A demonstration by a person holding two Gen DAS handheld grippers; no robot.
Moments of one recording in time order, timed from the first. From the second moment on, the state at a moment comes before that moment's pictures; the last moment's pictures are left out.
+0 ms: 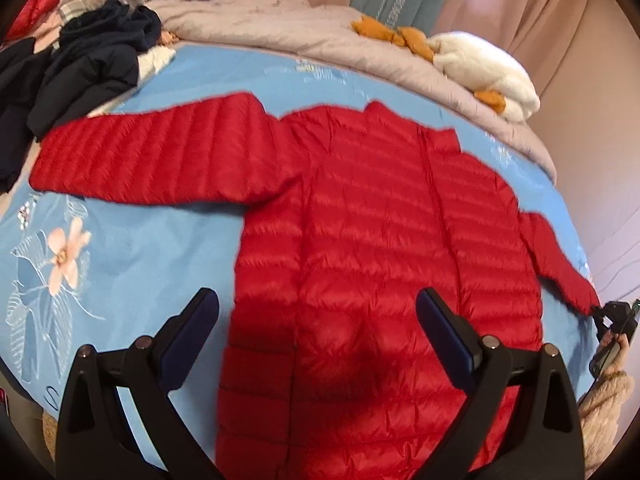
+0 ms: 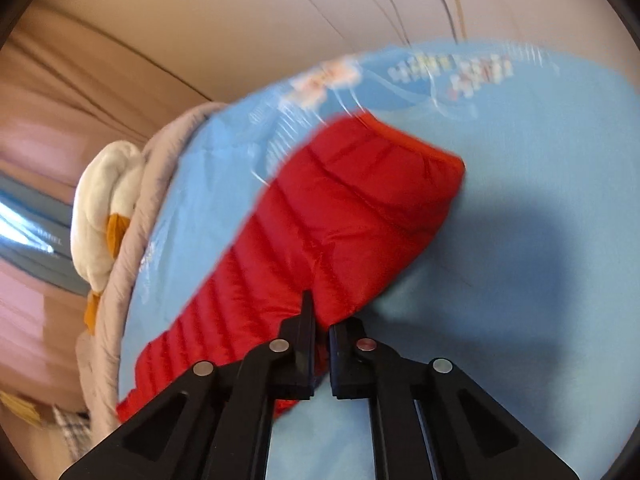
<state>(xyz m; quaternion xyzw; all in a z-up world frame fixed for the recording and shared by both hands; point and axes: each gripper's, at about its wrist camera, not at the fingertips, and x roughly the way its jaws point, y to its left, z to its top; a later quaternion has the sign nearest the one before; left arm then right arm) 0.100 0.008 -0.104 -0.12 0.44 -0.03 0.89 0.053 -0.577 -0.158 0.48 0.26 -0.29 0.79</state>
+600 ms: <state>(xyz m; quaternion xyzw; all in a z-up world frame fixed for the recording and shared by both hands) 0.083 0.040 -0.044 -0.15 0.37 -0.01 0.92 0.081 -0.484 0.030 0.28 0.16 -0.19 0.93</state>
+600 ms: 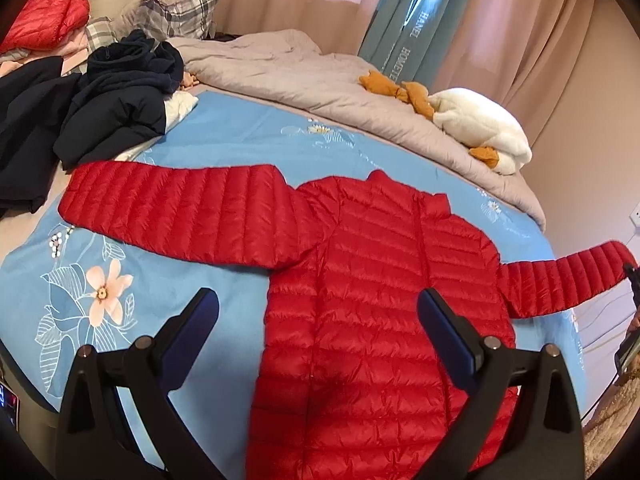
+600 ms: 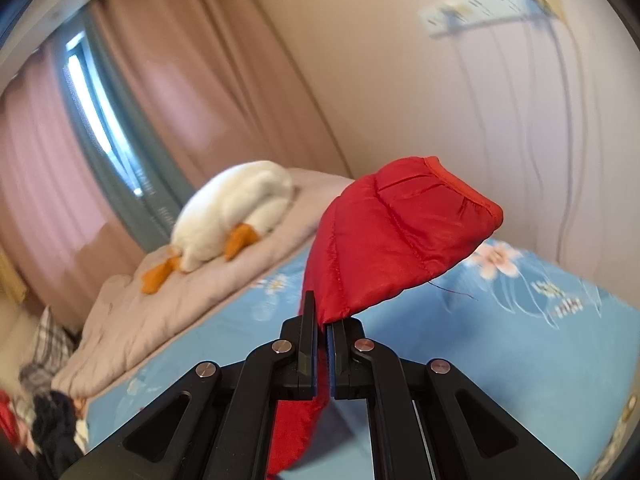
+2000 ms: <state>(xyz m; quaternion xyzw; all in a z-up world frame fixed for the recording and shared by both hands) 0.064 0.054 -0.012 -0.16 0.34 -0.02 0.93 0.140 -0.338 0.067 0.14 0.19 -0.05 0.97</state>
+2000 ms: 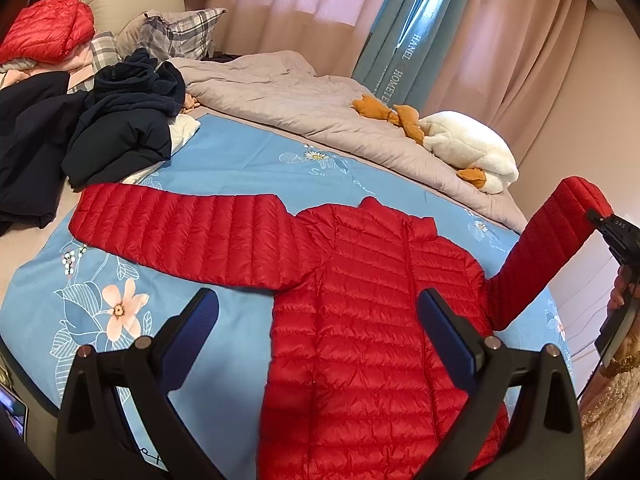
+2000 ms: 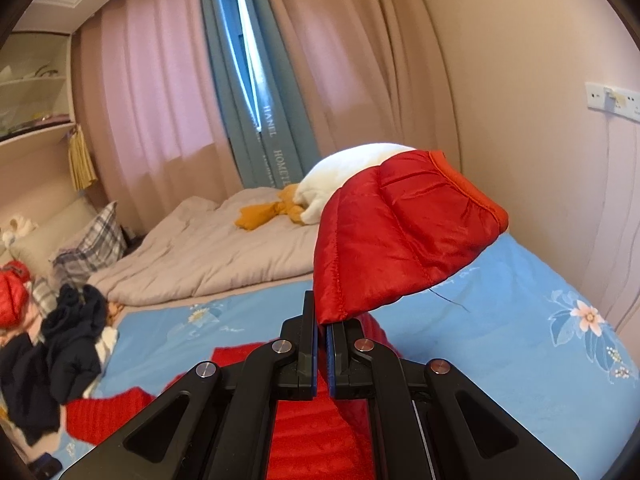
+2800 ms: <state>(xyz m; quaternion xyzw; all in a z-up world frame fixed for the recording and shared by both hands) 0.069 0.060 -0.004 -0.17 0.34 -0.03 0.93 0.152 -0.297 0.051 0.12 0.23 0.02 0.97</state>
